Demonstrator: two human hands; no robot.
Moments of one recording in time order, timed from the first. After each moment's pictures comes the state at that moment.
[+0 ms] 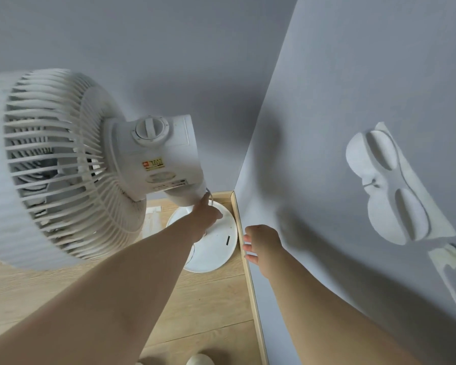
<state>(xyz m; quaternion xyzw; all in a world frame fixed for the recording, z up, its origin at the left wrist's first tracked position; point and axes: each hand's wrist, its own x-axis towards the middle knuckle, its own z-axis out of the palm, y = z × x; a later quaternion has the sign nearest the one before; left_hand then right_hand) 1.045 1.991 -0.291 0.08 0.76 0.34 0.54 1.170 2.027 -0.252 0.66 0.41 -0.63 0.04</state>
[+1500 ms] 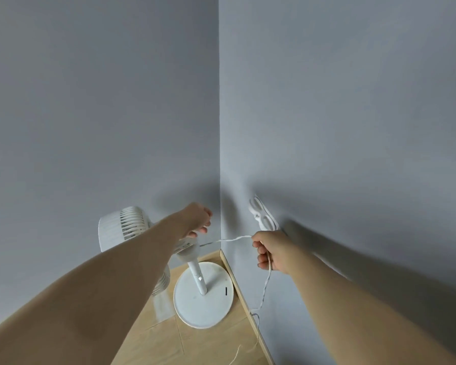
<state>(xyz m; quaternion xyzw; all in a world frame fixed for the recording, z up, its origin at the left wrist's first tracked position) 1.073 1.938 0.021 0.32 0.79 0.24 0.46 1.253 1.977 -0.006 0.61 0.43 -0.66 -0.07</state>
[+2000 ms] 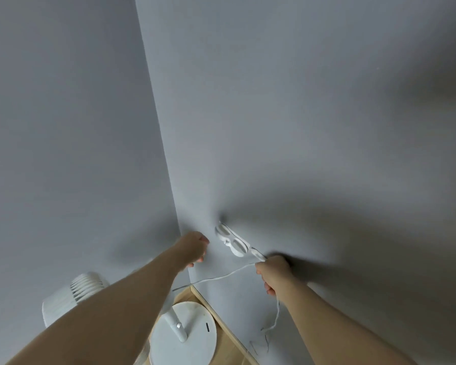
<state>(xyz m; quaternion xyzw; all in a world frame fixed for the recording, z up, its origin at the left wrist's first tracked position) 1.089 1.979 0.010 0.52 0.73 0.15 0.42 1.279 1.965 -0.017 0.74 0.34 -0.55 -0.21</state>
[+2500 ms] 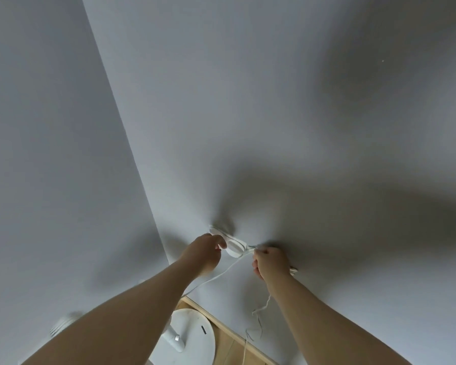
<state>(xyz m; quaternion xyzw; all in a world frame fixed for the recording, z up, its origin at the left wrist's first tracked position) 1.101 2.004 -0.002 0.76 0.60 0.03 0.24 1.250 1.966 -0.020 0.75 0.27 -0.47 -0.38</state>
